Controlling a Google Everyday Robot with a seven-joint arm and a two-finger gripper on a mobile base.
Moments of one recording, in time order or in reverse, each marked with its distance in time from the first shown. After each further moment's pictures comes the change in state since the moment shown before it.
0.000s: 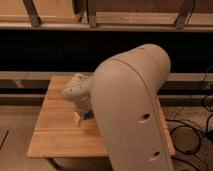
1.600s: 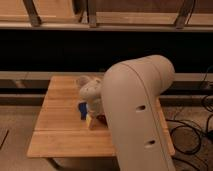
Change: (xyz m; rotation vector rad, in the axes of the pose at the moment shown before) arm 0.023 -0.037 0.057 -0.099 0.082 0.093
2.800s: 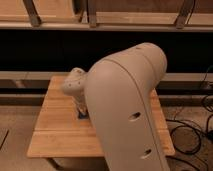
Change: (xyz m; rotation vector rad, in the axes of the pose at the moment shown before) arm -0.061 0.027 -0.085 0.195 -0.121 -0.130
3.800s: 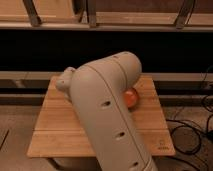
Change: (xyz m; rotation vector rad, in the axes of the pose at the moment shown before) arm -0.064 0.012 0.045 -0.063 -0.033 -0.226
